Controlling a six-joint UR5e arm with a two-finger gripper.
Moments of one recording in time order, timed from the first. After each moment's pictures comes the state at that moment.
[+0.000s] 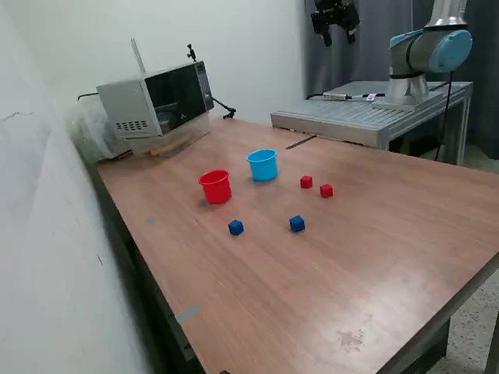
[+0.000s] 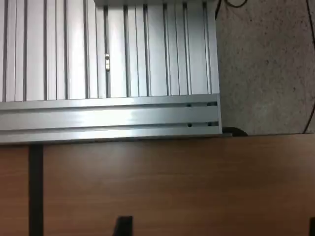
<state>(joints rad) -0.28 -1.76 1.86 -1.41 -1.63 2.92</state>
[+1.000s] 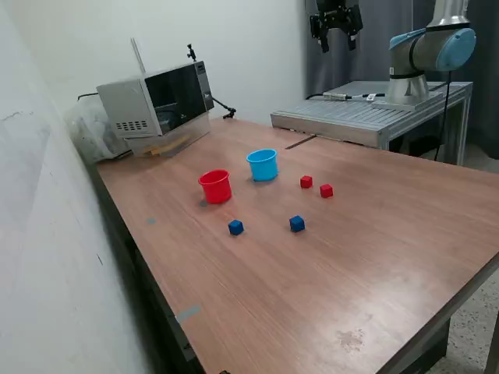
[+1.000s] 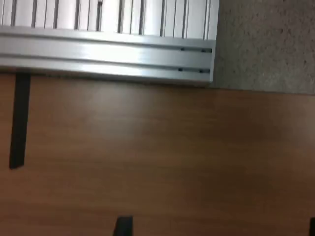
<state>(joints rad) -0.16 -1.70 1.85 -1.59 -1.62 2.91</state>
